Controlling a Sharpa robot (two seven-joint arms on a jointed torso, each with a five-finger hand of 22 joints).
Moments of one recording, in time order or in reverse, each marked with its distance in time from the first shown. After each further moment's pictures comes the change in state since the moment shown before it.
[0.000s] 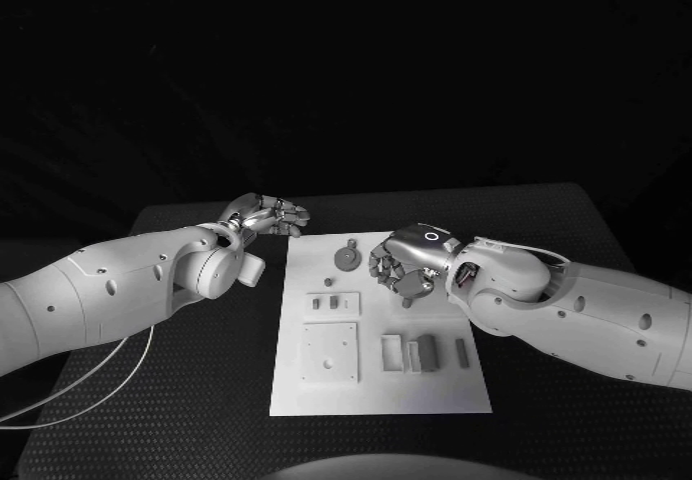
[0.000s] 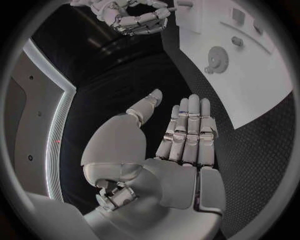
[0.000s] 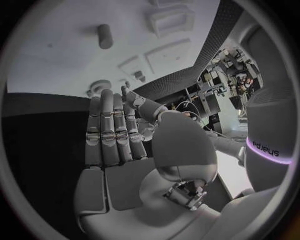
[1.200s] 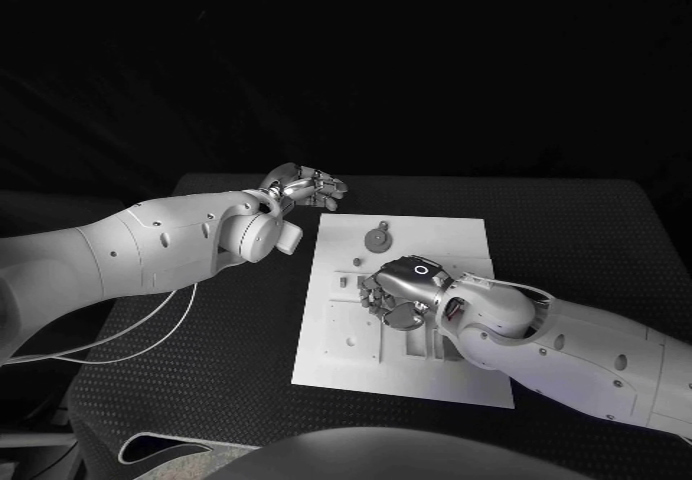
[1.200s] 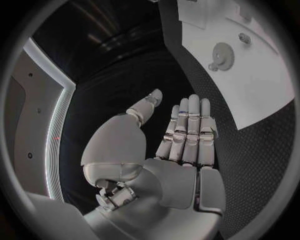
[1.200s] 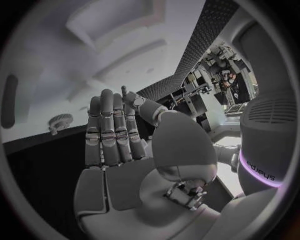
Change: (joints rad) left arm 0.008 0.026 0.000 -0.025 0.040 -0.015 0.003; left_hand 0.000 0.000 -0.001 0.001 0.000 0.000 0.000 0.004 0.000 0.000 0.000 0.000 0.000 0.004 -0.004 -0.008 0.005 0.000 0.000 0.000 0.000 -0.004; right arm -0.113 0.141 -0.045 -0.070 -0.025 -0.013 0.053; right_hand 0.000 0.000 0.000 0.000 0.000 0.000 0.000 -0.003 0.008 0.000 0.000 -0.004 0.007 0.003 0.000 -0.008 0.008 0.000 0.000 0.000 0.000 0.003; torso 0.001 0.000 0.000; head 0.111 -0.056
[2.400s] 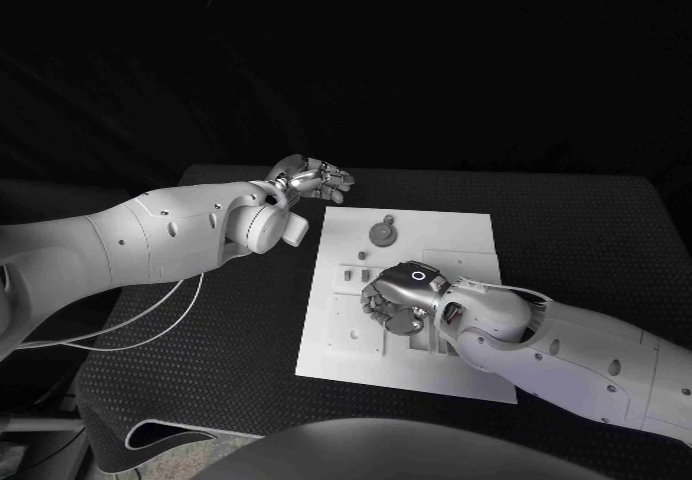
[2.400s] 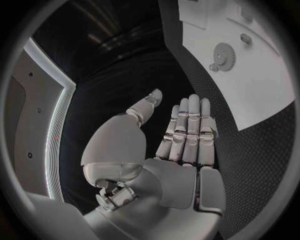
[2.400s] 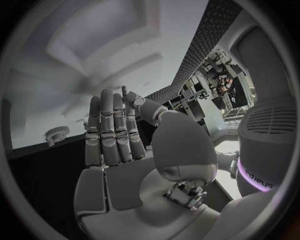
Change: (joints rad) left arm 0.001 0.003 0.000 -0.001 0.002 0.000 0.000; left_hand 0.000 0.000 -0.001 0.001 0.000 0.000 0.000 0.000 -0.001 0.000 0.000 0.000 0.000 0.003 0.004 -0.004 0.003 0.000 0.000 0.000 0.000 -0.002; right arm -0.018 0.023 -0.015 -0.023 -0.045 0.034 0.001; right_hand -0.004 -0.004 0.003 -0.003 0.000 0.000 0.000 -0.003 0.004 0.000 0.000 -0.004 0.005 0.001 0.002 -0.007 0.005 0.000 0.000 0.000 0.000 0.002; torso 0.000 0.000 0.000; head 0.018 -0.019
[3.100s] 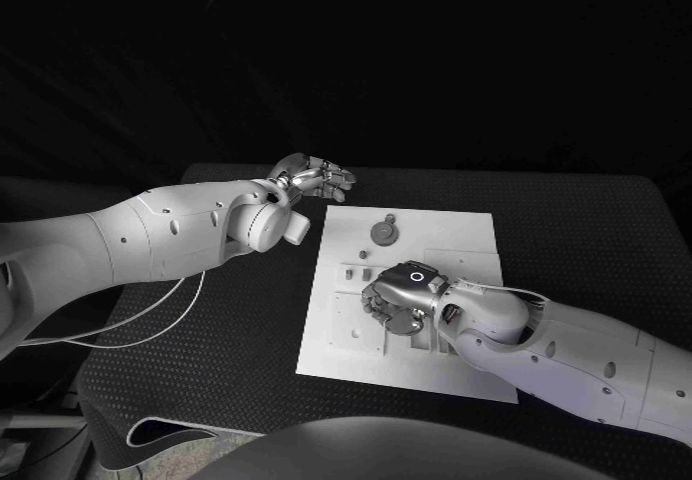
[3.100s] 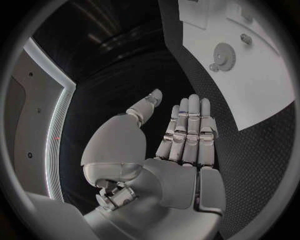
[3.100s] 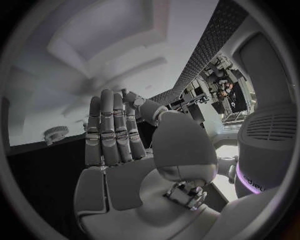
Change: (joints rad) left arm 0.000 0.000 0.000 0.000 0.000 0.001 0.000; left_hand 0.000 0.000 0.000 0.000 0.000 0.000 0.000 0.000 0.000 0.000 0.000 0.000 0.000 0.000 0.000 0.000 0.002 0.000 0.000 0.000 0.000 -0.002; right arm -0.005 0.012 -0.003 -0.015 -0.047 -0.003 -0.003; right_hand -0.001 -0.001 0.000 0.000 0.000 0.000 0.000 0.003 0.003 0.000 0.000 -0.004 0.003 0.000 0.000 0.000 0.003 0.000 0.000 0.000 0.000 0.002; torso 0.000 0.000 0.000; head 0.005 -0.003
